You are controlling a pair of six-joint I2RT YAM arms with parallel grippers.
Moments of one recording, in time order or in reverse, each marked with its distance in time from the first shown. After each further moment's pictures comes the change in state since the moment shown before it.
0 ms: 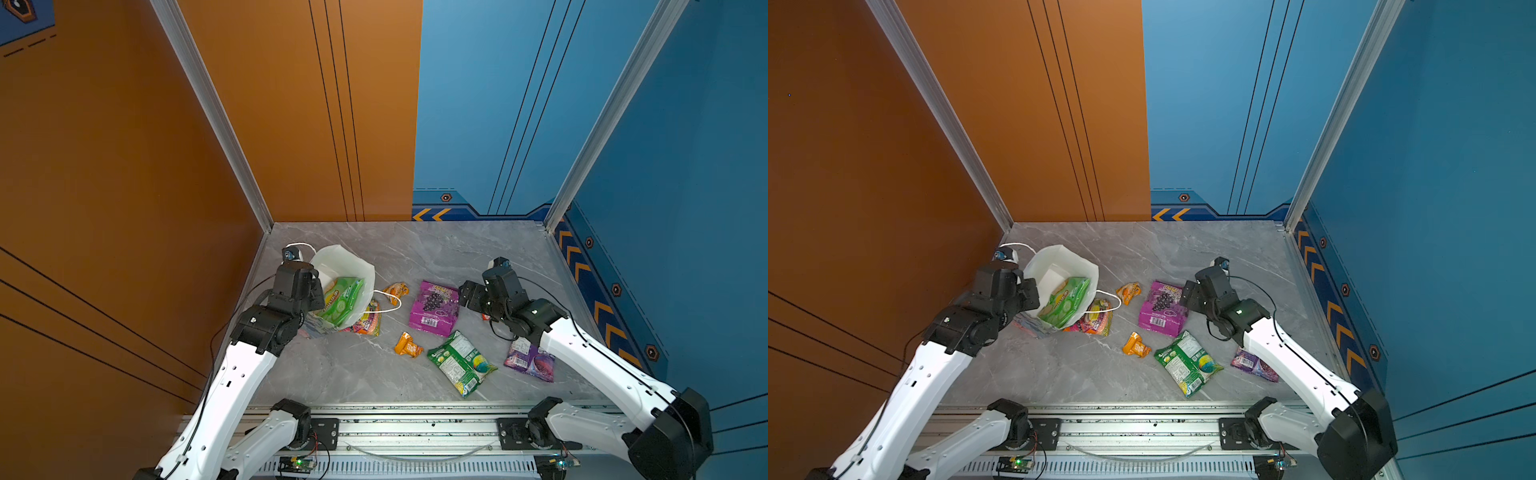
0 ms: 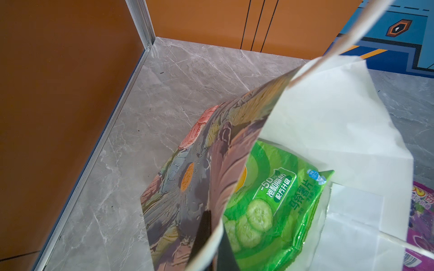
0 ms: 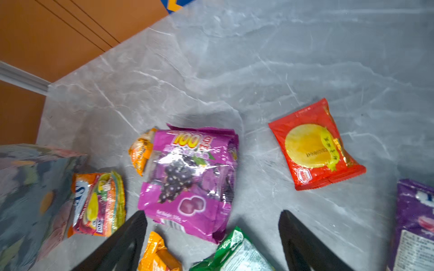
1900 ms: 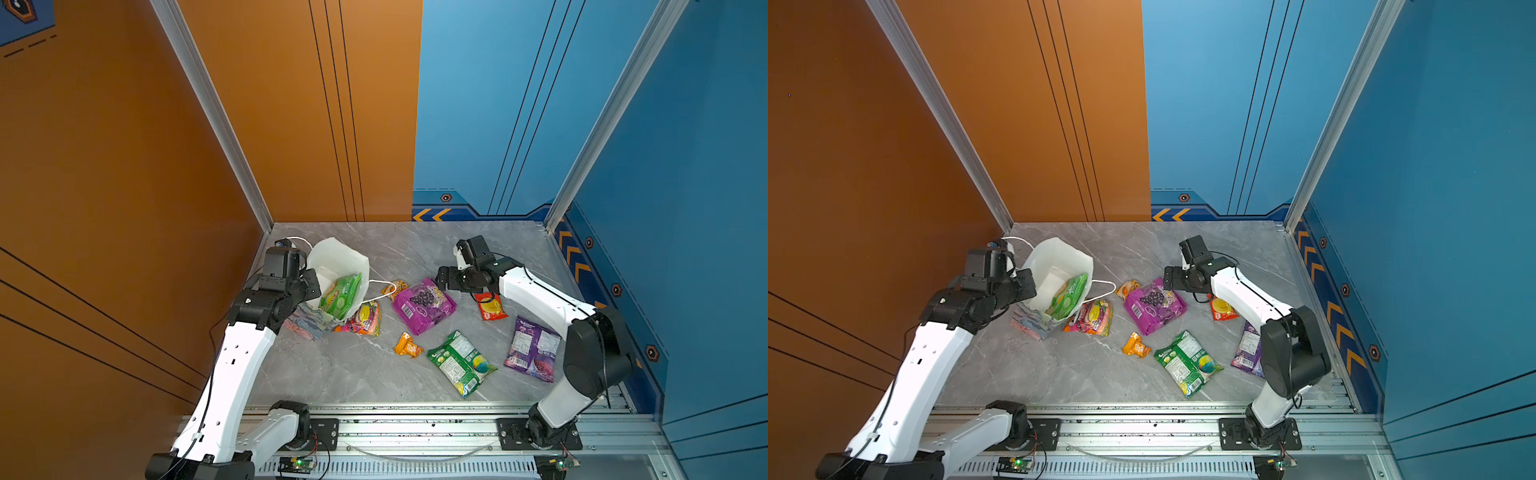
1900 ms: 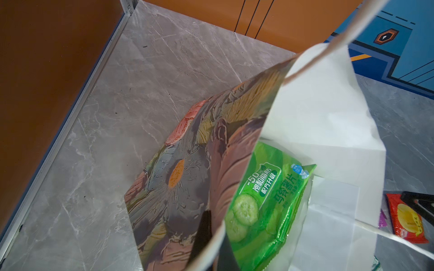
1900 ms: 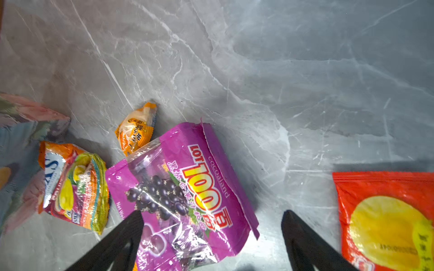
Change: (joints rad) left arm 0.165 0.114 0.105 -0.055 0.240 -0.029; right arm -0.093 0.529 0.420 -0.080 -0.285 -0.374
